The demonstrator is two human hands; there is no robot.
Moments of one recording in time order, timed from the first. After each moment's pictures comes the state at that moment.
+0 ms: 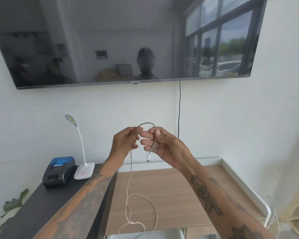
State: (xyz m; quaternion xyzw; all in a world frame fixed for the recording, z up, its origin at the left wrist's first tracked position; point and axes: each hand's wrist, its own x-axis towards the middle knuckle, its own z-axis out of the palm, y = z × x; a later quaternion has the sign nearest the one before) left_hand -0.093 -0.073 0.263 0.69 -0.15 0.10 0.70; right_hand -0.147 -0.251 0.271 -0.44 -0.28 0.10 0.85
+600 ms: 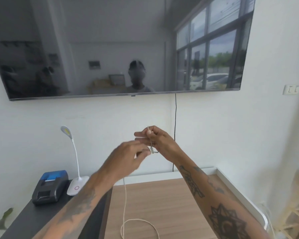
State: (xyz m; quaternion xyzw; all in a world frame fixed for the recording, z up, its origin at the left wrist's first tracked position) left_hand -0.129 -0.056 0.301 0.84 -0.39 0.27 0.26; right_hand -0.107 -0.235 0.307 -0.65 -0.24 -0.03 0.72
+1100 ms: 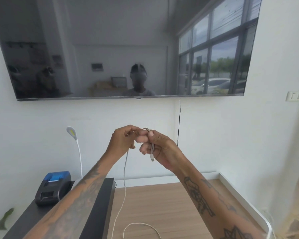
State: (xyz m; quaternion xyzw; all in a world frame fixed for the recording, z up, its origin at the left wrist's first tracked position) left_hand -0.075 -0.036 0.323 0.74 -0.26 0.14 0.60; right_hand -0.133 -0.206 0.315 -0.53 -0.31 0.03 0.79
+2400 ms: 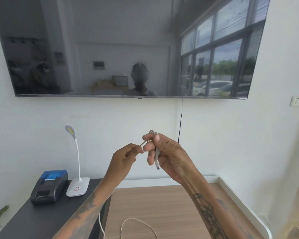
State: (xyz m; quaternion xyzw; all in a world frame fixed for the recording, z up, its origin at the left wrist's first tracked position) left_hand -0.088 -0.035 0.257 0.76 -0.24 0.18 0.58; right_hand -0.173 -0.206 0.324 -0.53 -0.31 0.02 0.79
